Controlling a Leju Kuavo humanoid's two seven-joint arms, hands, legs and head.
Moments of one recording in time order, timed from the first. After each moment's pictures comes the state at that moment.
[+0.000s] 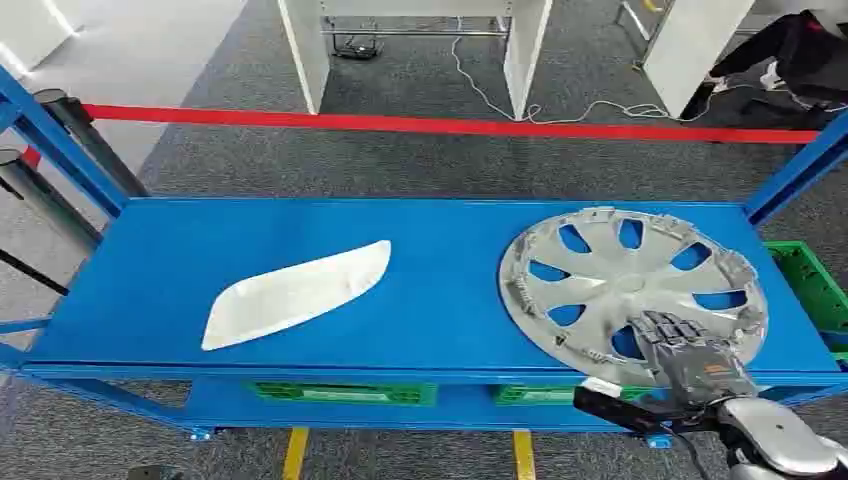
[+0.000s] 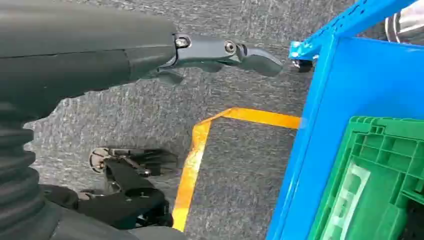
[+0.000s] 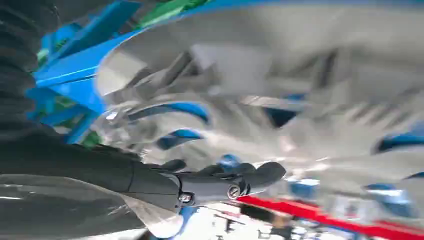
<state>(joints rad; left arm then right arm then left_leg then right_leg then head) 0.02 -0.25 0.59 -0.59 -0.47 -0.02 -0.37 0.37 -0.55 0.09 -1.94 1.00 0.09 0.40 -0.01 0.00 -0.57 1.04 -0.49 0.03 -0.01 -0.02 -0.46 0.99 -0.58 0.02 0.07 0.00</state>
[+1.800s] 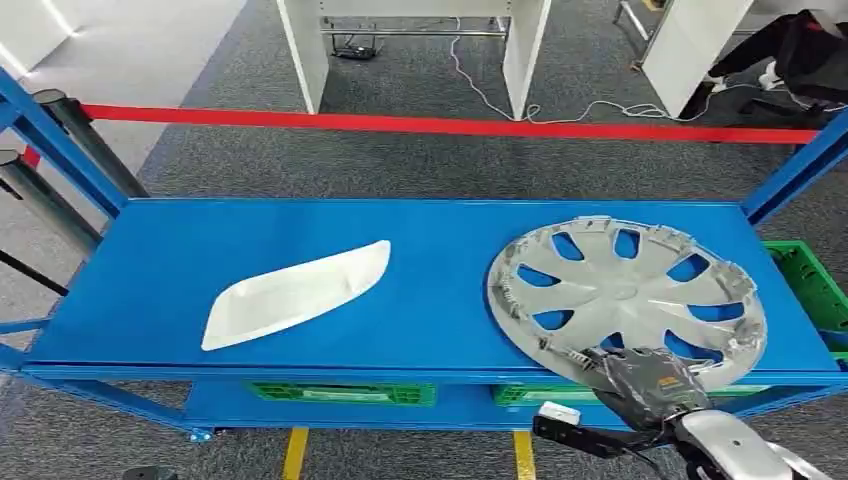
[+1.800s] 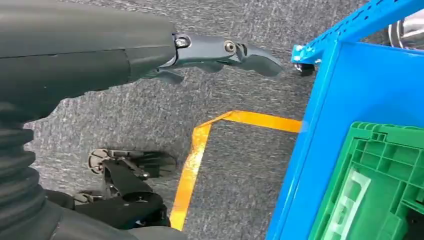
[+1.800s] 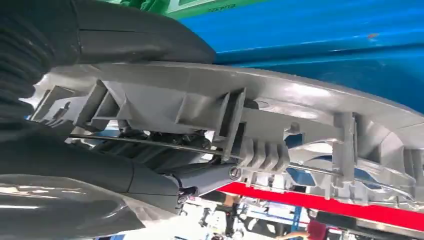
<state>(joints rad) 0.01 -0.20 0.50 -0.54 -0.36 0.02 -0.38 0.32 -0.61 0.34 -1.93 0.99 -0.06 0.44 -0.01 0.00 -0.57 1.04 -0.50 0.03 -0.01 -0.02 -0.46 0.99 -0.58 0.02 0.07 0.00</state>
